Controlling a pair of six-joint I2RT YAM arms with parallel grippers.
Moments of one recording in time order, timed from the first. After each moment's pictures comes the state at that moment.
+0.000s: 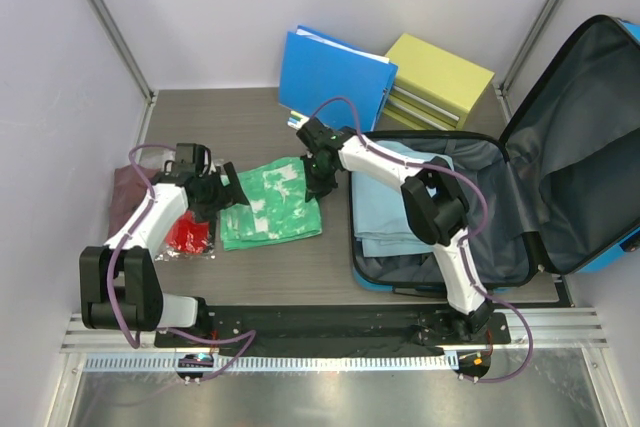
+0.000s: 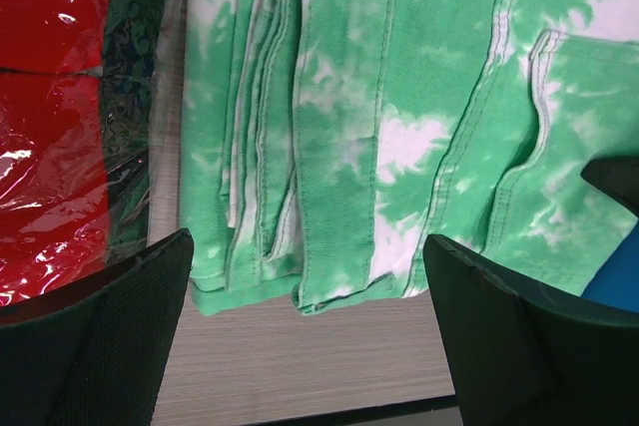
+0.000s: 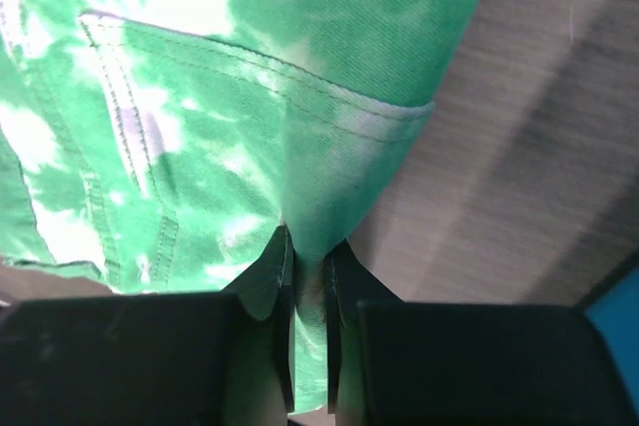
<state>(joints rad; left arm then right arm) -0.05 1.36 0.89 -0.62 0.17 -0.45 0.73 2.19 1.80 -0.79 -0.13 0.56</state>
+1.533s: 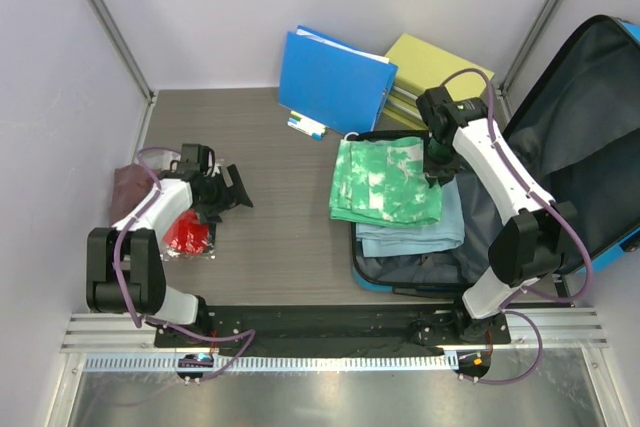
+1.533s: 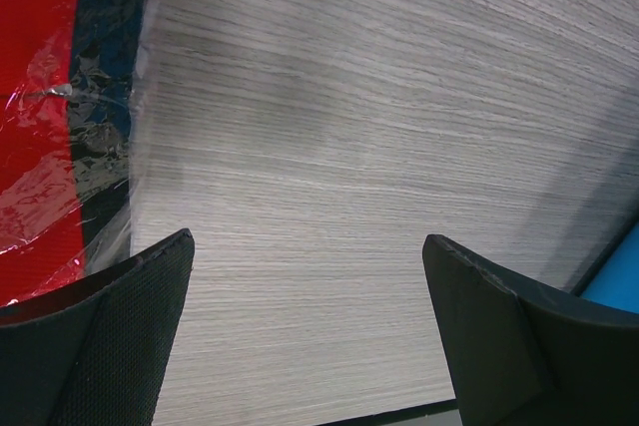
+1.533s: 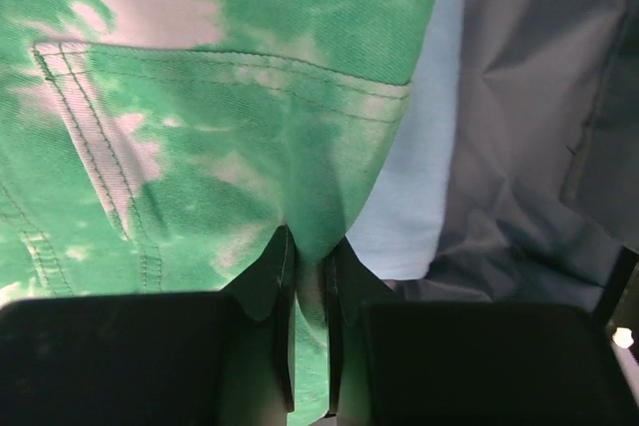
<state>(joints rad) -0.05 1.45 0.88 -0.57 0.20 -0.47 0.28 1.63 1.60 -1.29 0.21 0.37</state>
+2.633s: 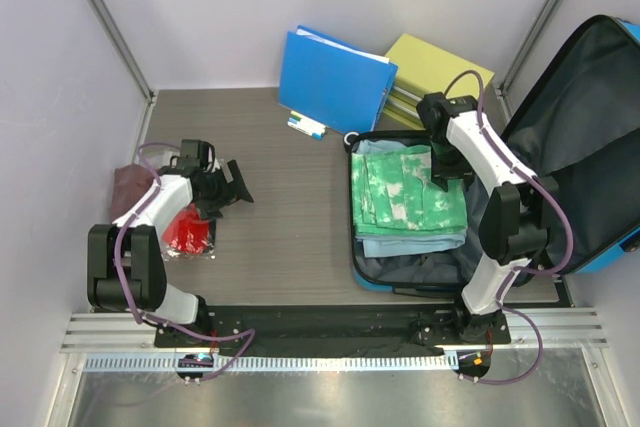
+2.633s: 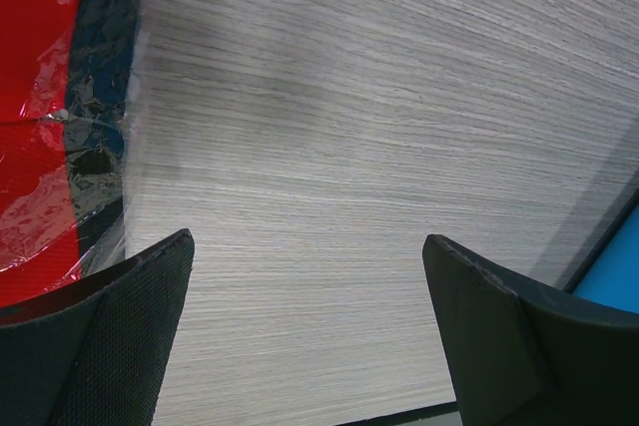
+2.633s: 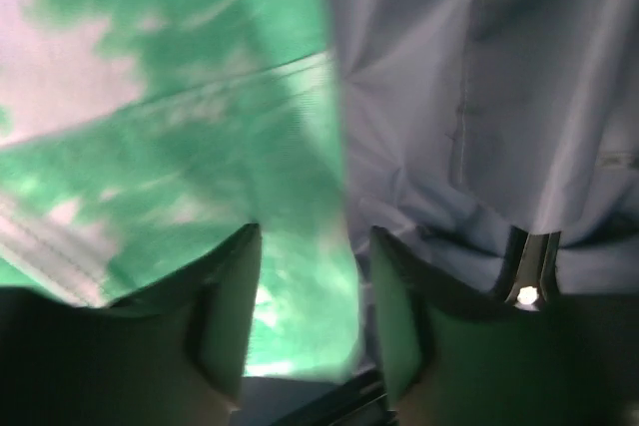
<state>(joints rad) -0.05 1.47 0.92 -0.57 0.20 -0.47 0.20 1.76 1.57 -1.33 0.42 0.37</state>
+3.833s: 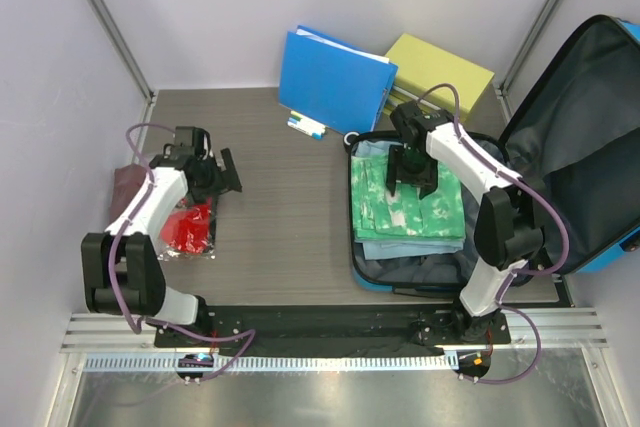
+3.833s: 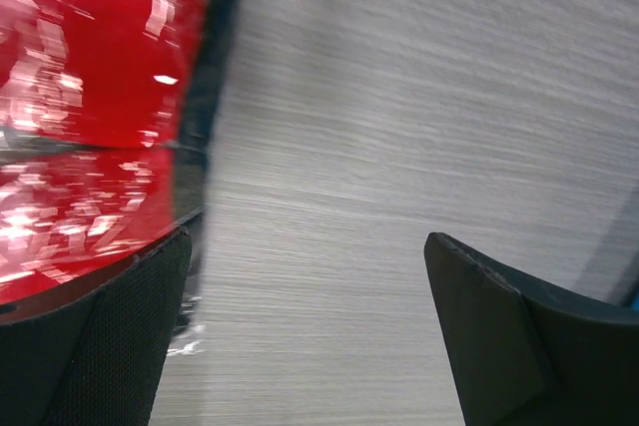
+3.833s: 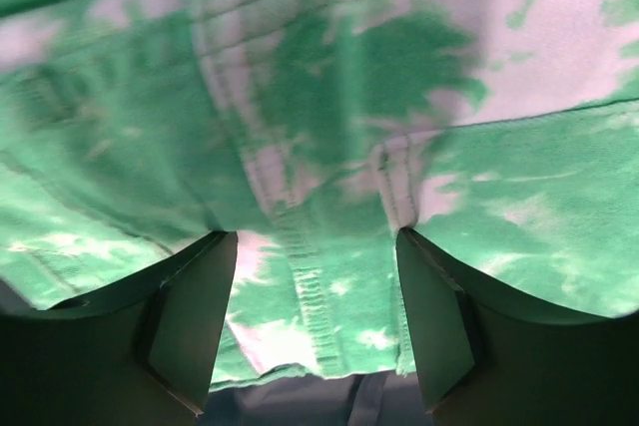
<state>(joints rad) -0.05 1.45 1.03 -0.66 0.08 -0.39 0.35 1.75 1.45 -1.10 0.10 0.49</state>
